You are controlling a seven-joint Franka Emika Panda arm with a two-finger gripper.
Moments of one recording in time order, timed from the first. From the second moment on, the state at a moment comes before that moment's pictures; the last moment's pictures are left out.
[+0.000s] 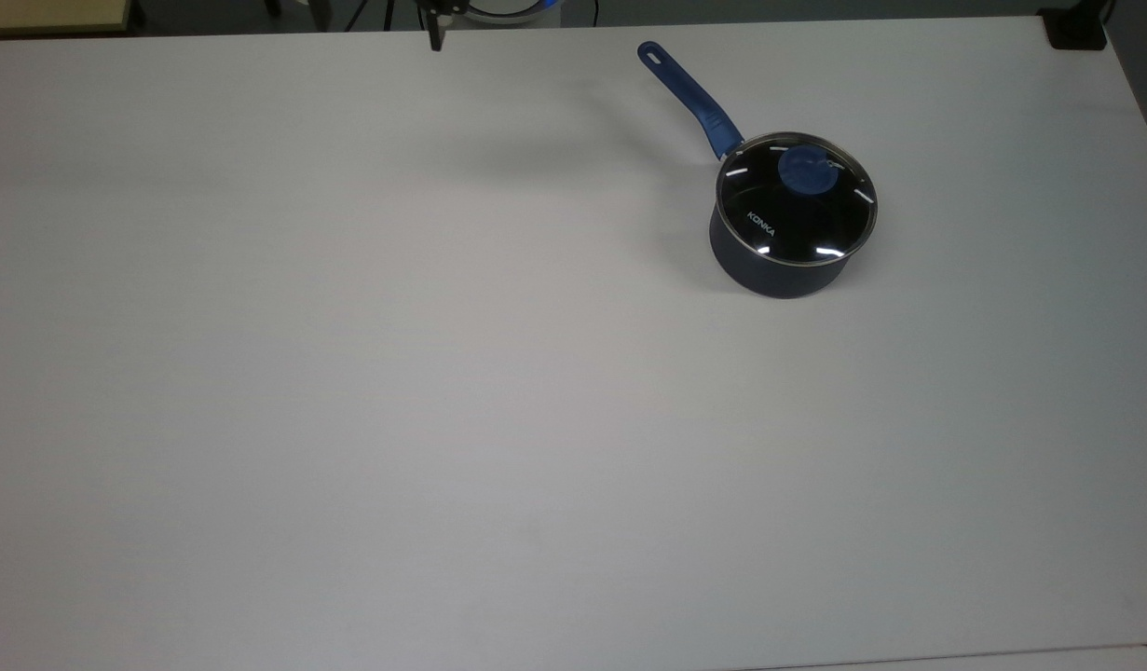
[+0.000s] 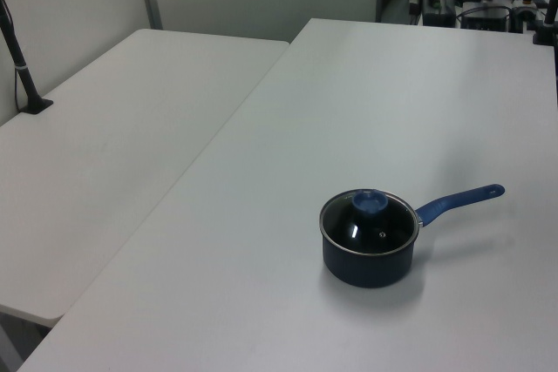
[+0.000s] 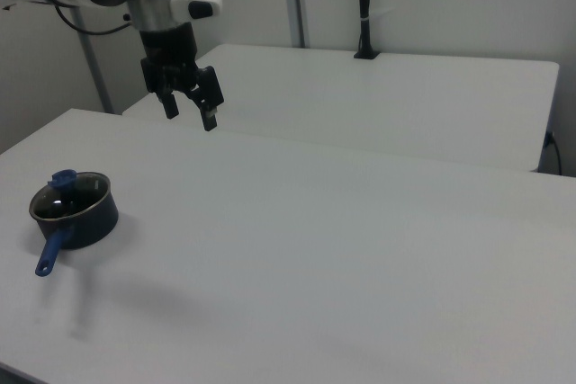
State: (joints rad) arm 0.09 -0.01 -0.15 -1.61 -0.03 1.62 0.09
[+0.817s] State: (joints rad) arm 0.15 0.00 -0.14 -1.61 -0.01 1.62 0.07
